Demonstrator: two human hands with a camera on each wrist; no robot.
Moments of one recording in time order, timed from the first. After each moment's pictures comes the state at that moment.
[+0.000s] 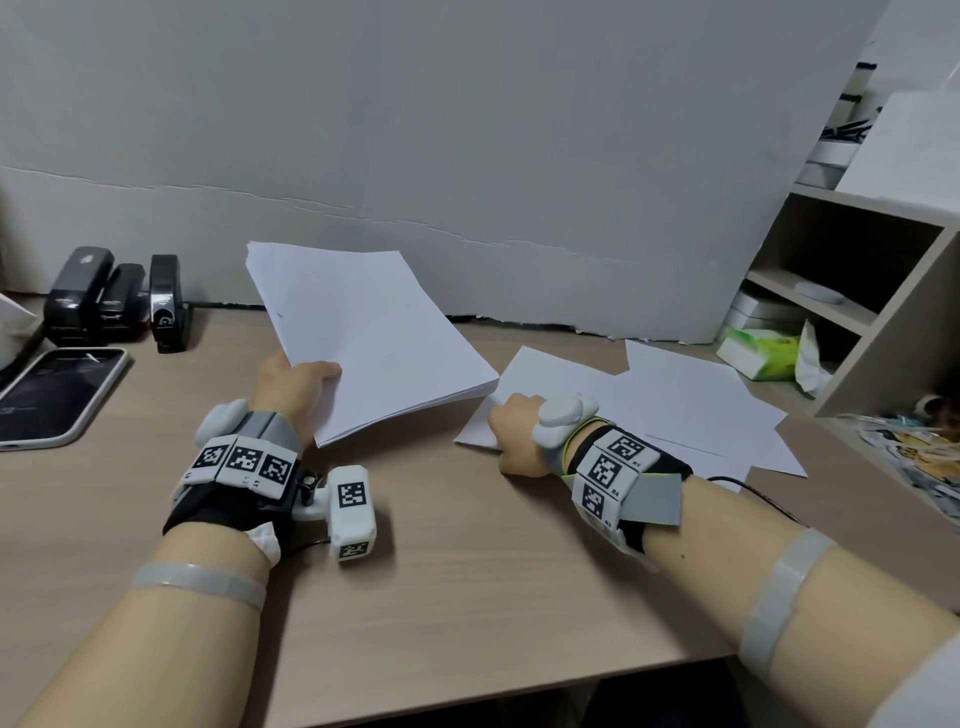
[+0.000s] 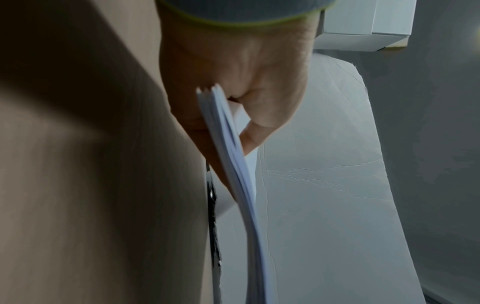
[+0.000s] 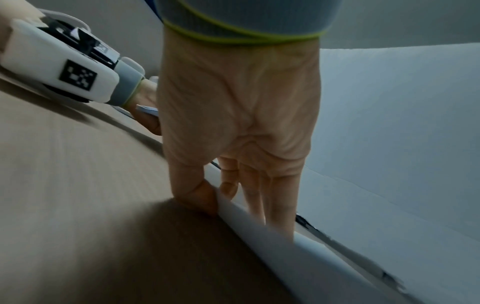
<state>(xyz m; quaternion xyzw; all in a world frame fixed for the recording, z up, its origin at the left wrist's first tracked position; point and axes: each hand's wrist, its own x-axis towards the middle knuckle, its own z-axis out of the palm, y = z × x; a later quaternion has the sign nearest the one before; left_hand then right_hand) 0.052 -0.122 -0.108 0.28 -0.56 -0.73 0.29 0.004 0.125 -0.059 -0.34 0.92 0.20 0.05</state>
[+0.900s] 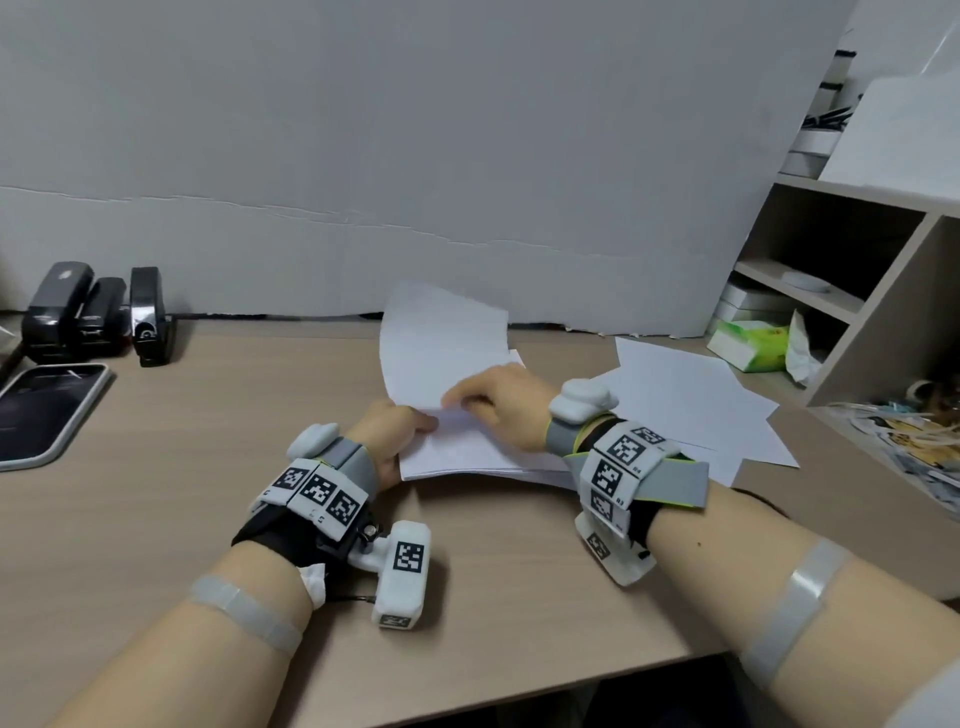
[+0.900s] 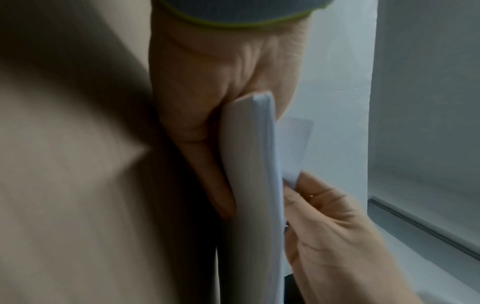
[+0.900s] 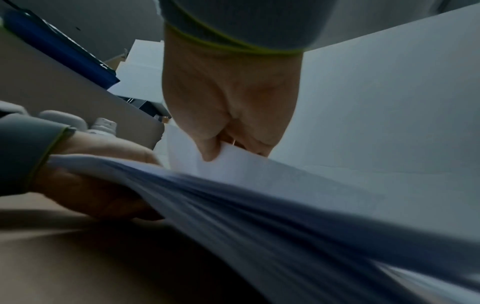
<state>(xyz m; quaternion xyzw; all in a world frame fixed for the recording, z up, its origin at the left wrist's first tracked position) 0.049 -0.016 -0.101 0.23 -0.58 -0.78 0.05 -0.025 0.130 -0.061 -0.43 0.89 -0.15 -0.01</state>
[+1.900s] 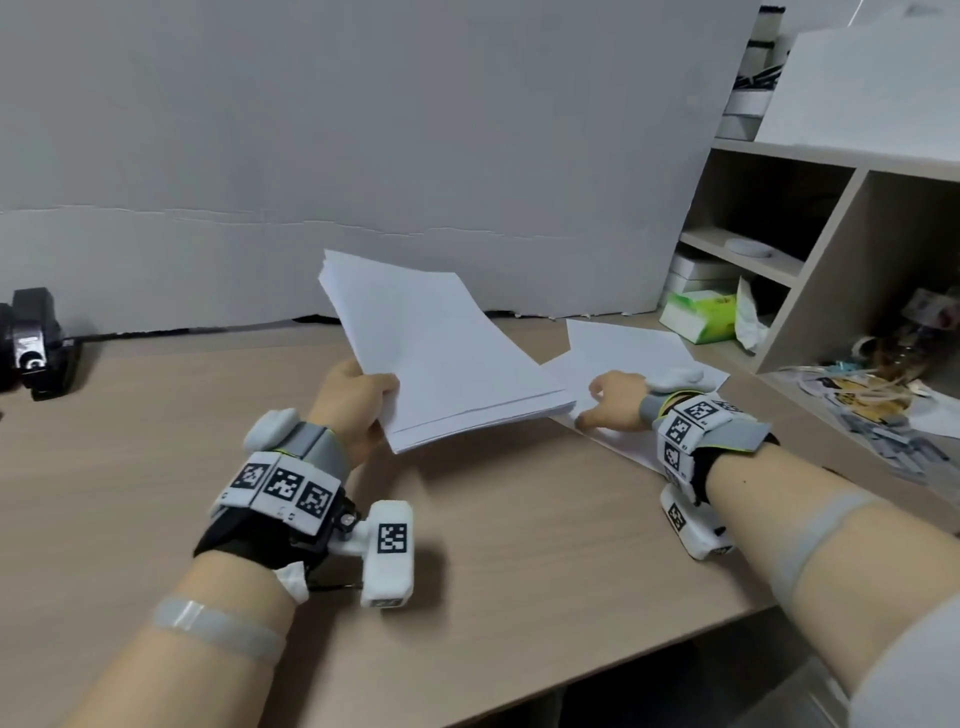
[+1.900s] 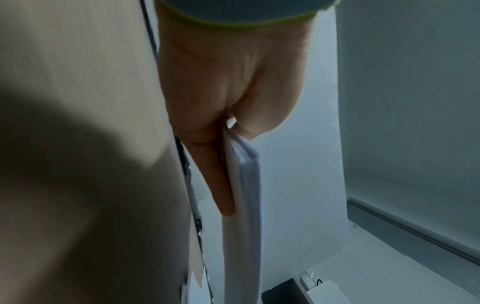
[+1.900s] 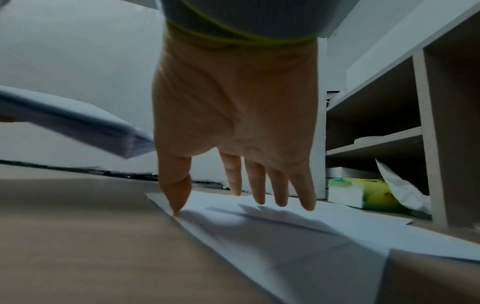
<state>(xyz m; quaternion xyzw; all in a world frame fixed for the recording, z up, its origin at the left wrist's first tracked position) 0.014 0.018 -0.076 0.17 -0.63 -0.75 0.14 -0.111 0.287 -0.067 -0.07 0.99 0.00 0.10</state>
